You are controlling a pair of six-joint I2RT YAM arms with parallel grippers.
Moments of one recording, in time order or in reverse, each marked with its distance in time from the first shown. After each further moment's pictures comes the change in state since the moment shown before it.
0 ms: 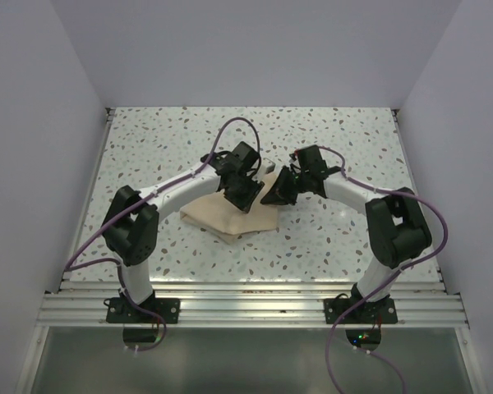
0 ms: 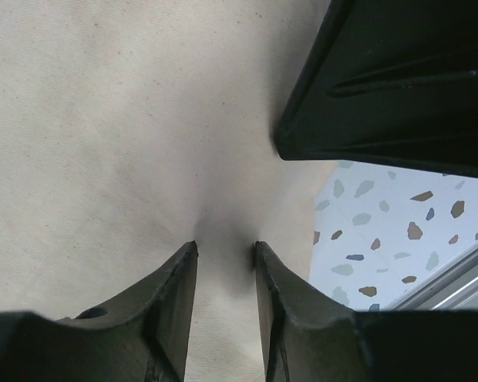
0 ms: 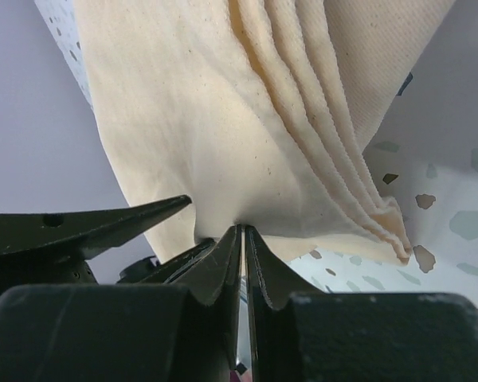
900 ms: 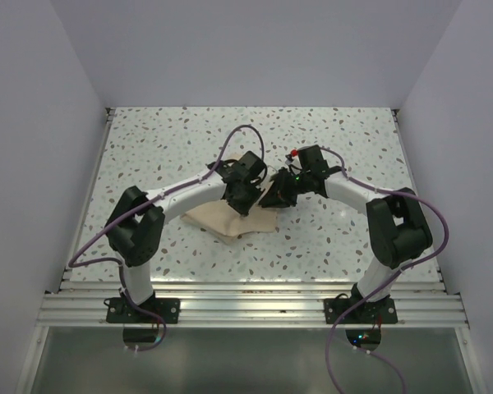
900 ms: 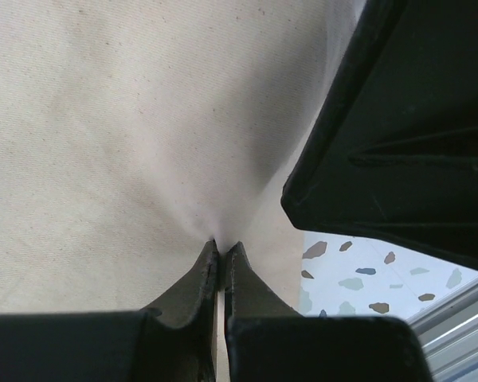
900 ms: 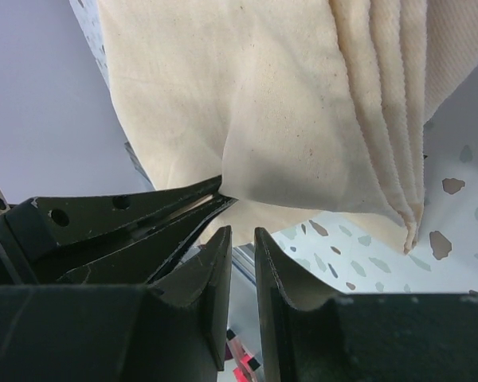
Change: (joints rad) left arm -0.052 0.008 -0.060 0.056 -0.089 -0.027; right arm -0.009 -0.005 0.000 -0.024 -0.116 -0.075
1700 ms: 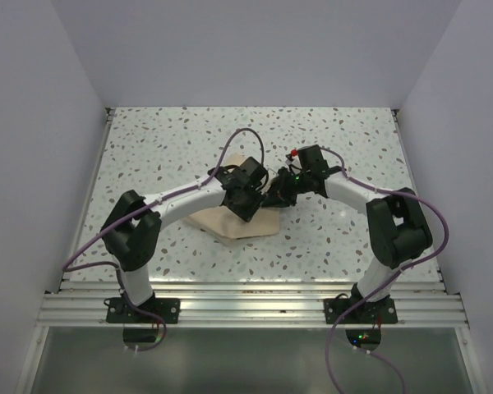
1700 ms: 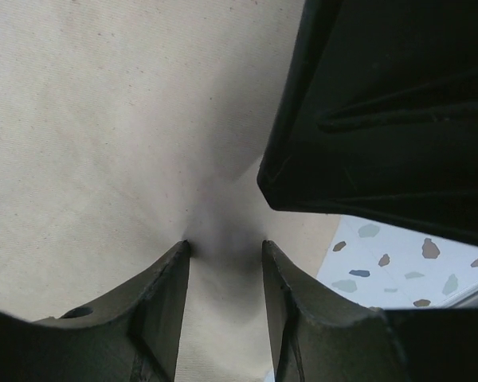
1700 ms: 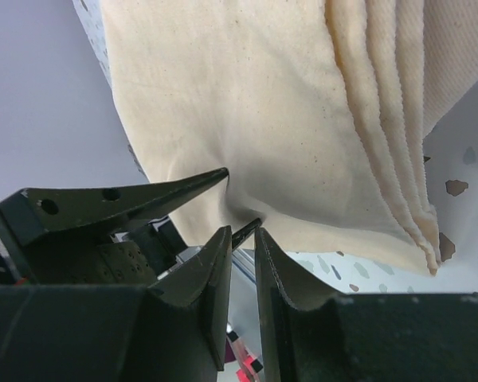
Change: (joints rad) left arm -0.027 -0.047 -0.051 0.032 -0.034 -0.047; right arm 0.000 0.000 0.000 0.010 0.000 0.016
